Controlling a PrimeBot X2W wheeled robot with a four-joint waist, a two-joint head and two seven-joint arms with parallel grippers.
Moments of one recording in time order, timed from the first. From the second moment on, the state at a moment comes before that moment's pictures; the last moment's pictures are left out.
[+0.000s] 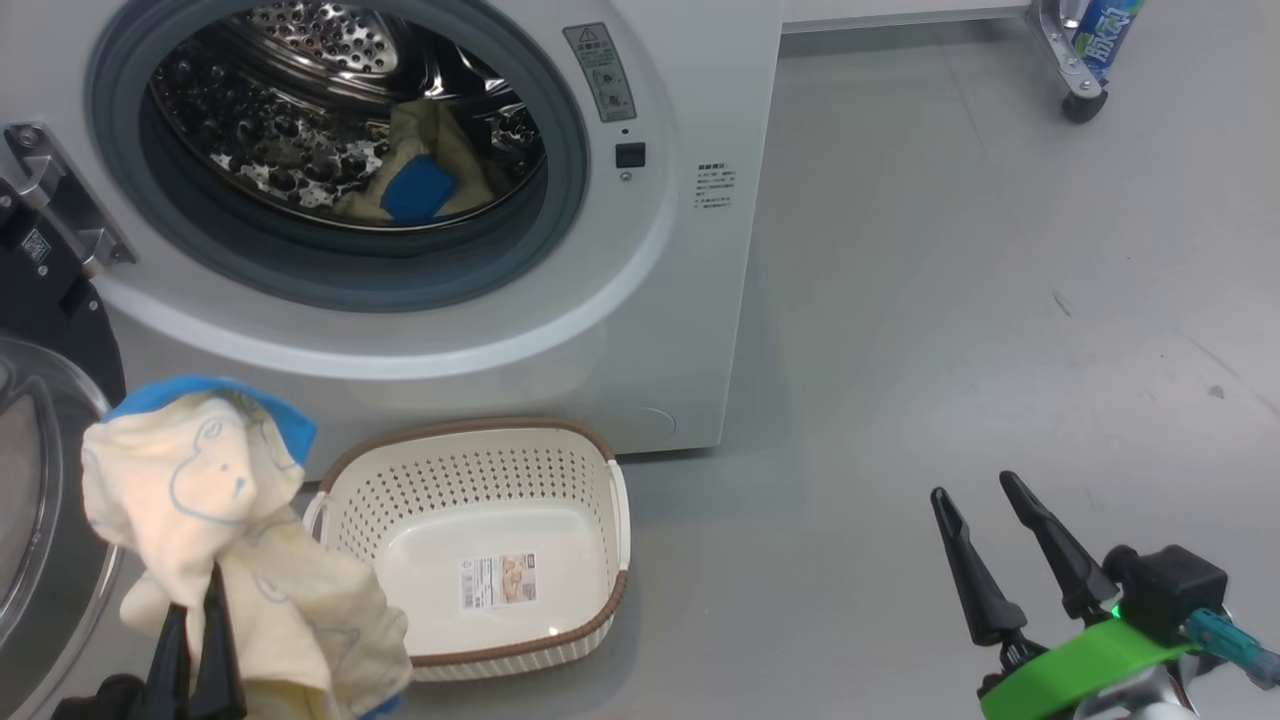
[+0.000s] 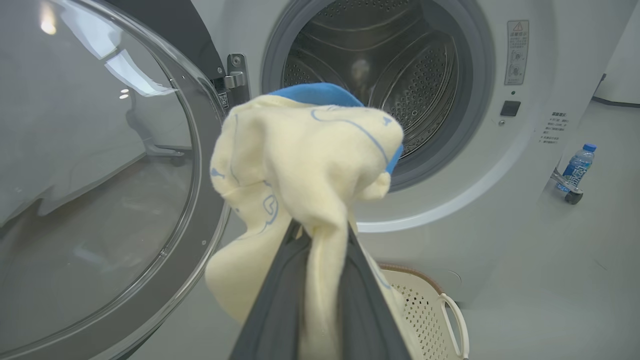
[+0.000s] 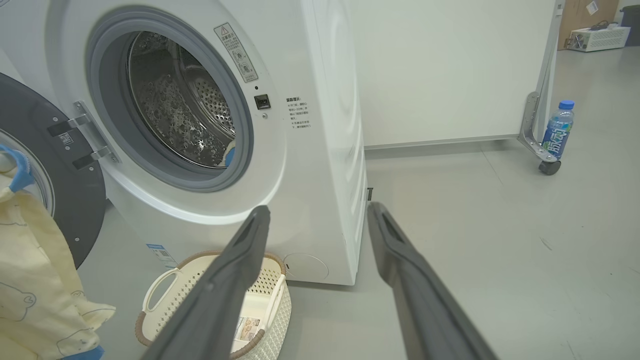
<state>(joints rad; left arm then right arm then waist) 0.15 0.32 -0.17 -0.03 -0.38 0.24 -0.25 0.08 -0.21 0.24 0.07 0.39 0.13 -0.25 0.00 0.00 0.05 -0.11</state>
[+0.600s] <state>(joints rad) 0.15 0.31 -0.16 -0.04 -0.38 0.24 -0.25 0.08 -0.21 0.23 0.06 0.39 0.13 -0.25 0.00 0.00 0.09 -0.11</state>
